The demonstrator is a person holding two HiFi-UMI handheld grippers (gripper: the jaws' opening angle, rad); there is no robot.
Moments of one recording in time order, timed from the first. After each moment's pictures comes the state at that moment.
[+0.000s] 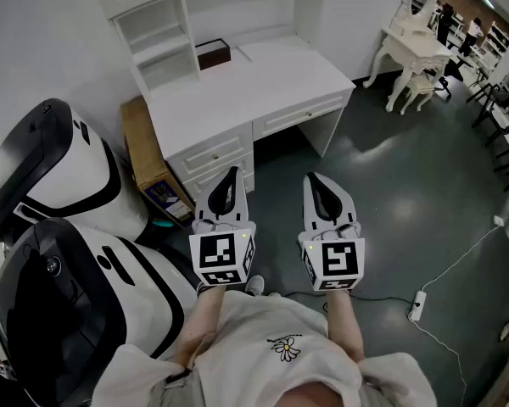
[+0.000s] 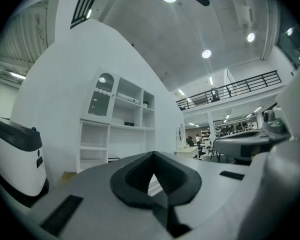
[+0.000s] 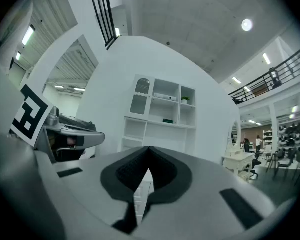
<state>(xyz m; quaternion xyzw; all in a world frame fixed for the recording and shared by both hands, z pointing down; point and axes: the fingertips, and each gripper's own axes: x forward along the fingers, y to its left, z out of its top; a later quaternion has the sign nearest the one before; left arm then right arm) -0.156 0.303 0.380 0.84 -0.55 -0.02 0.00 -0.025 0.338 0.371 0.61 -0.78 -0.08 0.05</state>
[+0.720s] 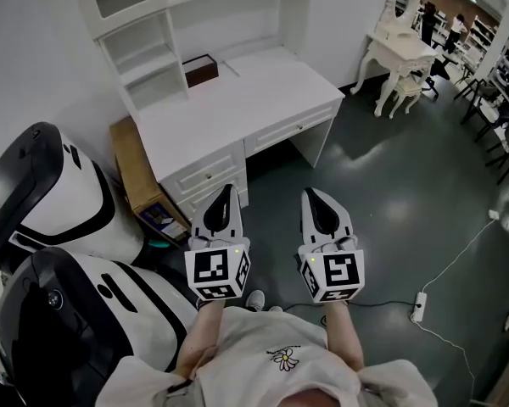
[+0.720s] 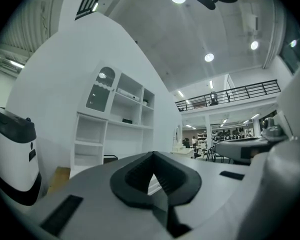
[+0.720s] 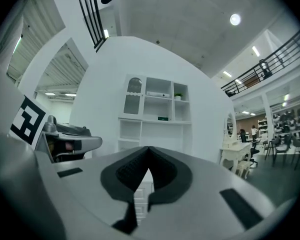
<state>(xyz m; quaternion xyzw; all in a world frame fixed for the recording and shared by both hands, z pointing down) -0.163 0.279 0.387 0.85 -0.53 -0.03 0.03 -0.021 0.320 0.377 0.63 -0.77 -0.04 0.02</state>
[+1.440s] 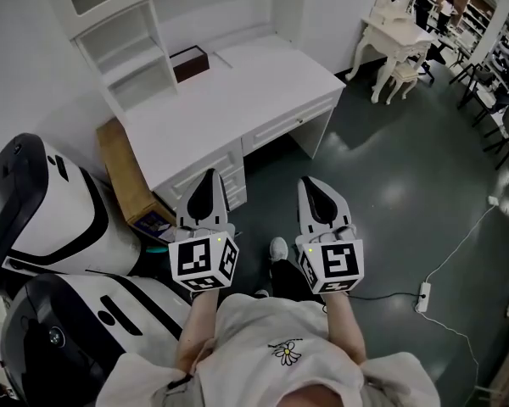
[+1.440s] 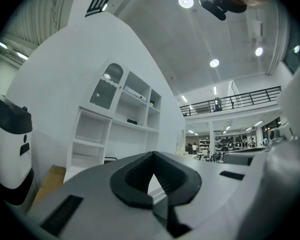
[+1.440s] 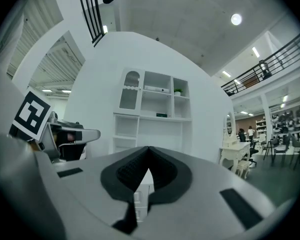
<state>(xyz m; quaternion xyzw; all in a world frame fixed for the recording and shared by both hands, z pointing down) -0.188 0.197 0.397 0.84 -0.53 -0.07 0.04 -0.028 0.249 0.402 0.64 -0.76 -0.04 0.03</state>
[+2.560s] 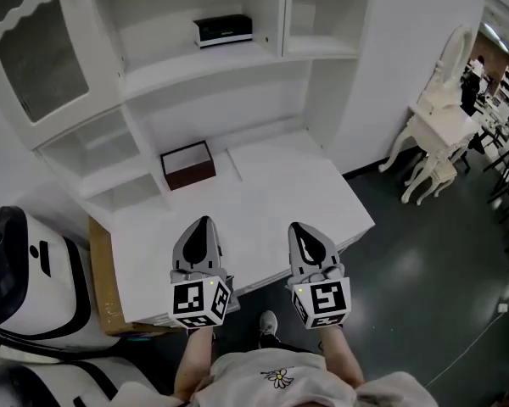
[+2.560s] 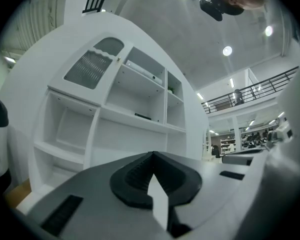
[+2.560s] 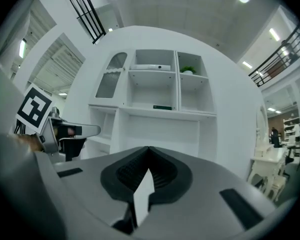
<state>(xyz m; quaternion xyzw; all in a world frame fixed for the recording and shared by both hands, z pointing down) -0.101 -0.190 0.380 0.78 -0.62 -0.08 0.02 0.070 -0.176 0.393 0.55 -0.83 -0.06 0.03</state>
